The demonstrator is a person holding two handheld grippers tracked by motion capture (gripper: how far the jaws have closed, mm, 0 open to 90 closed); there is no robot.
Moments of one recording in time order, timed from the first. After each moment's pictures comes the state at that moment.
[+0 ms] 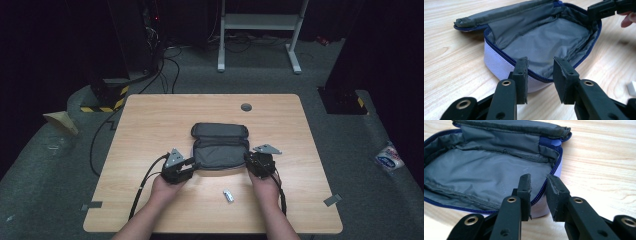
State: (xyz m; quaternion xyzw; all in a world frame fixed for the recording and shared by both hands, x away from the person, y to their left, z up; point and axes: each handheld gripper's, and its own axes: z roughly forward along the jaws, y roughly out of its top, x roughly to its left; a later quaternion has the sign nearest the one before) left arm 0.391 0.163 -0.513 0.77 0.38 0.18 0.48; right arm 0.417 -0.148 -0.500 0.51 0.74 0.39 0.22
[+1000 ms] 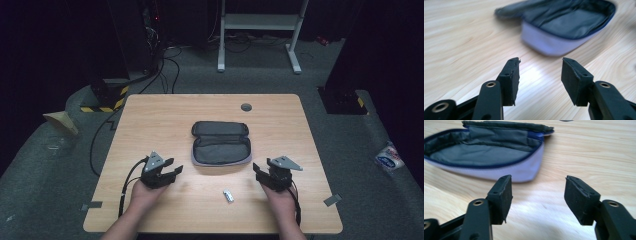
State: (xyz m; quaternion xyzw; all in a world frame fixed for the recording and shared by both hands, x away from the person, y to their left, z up) left arm 0.364 0.224 -0.501 0.77 0.41 0.21 0.44; right arm 0.373 -0.194 -0.501 0.49 0.72 0.42 0.24
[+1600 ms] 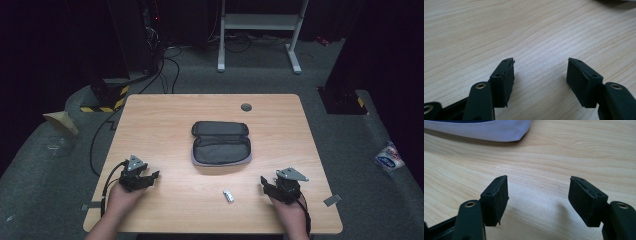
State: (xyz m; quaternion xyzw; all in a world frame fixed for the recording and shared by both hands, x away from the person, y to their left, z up) left arm 0.365 0.286 -0.526 0.78 0.47 0.22 0.35; right arm 0.349 -0.216 -0.520 0.50 0.75 0.37 0.24
